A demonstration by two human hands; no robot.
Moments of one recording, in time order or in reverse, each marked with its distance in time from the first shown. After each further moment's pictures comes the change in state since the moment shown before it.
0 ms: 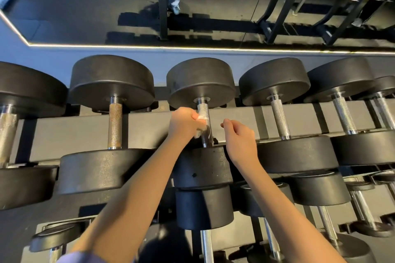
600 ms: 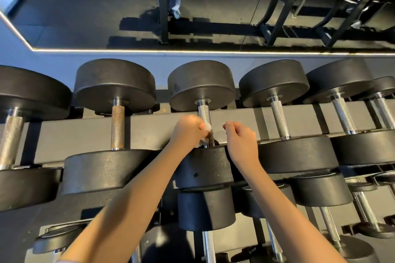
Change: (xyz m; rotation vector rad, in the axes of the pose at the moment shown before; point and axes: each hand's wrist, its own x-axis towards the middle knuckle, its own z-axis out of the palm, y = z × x) left_hand -0.014 0.009 0.001 0.189 -0.151 -0.030; right_hand -0.002 0.004 0.001 0.031 0.040 0.003
